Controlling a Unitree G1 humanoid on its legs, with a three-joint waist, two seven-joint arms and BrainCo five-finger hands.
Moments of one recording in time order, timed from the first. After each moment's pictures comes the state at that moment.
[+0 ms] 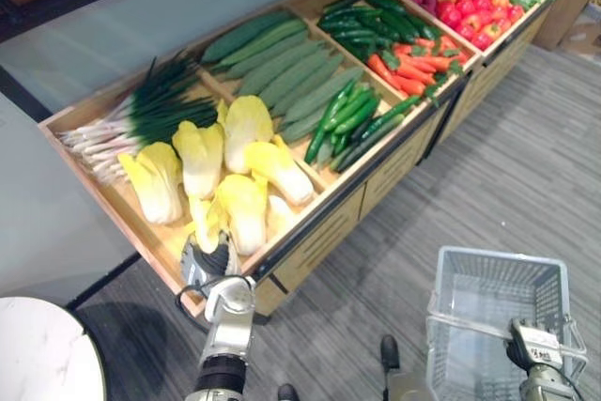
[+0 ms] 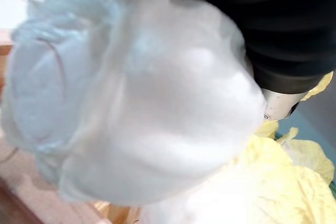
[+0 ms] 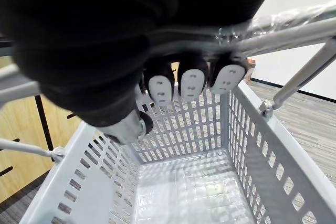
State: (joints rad) left arm -0.12 0.07 0.15 0.35 0.38 0.19 0.74; right arm 0.25 -0.45 0.04 0.60 -1.00 0.02 -0.54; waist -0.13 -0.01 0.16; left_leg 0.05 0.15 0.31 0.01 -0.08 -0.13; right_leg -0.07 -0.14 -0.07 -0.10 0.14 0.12
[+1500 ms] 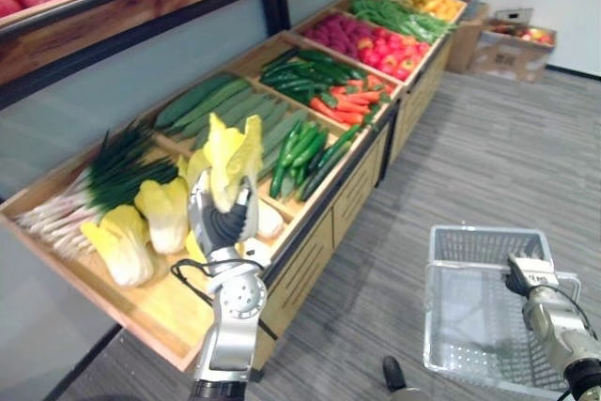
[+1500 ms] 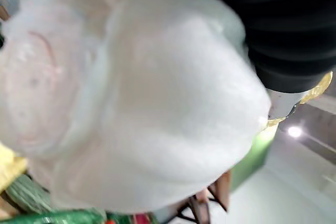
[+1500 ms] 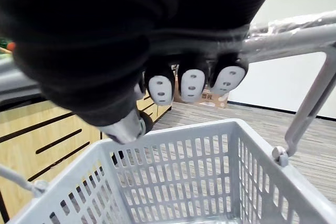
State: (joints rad) left arm 0.00 0.08 -0.09 -0.20 0.49 0.02 0.59; right arm -0.17 -0.63 0.15 0.73 -0.94 -0.02 -0.34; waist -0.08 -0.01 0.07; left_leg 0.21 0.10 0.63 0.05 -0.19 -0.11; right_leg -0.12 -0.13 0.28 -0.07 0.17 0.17
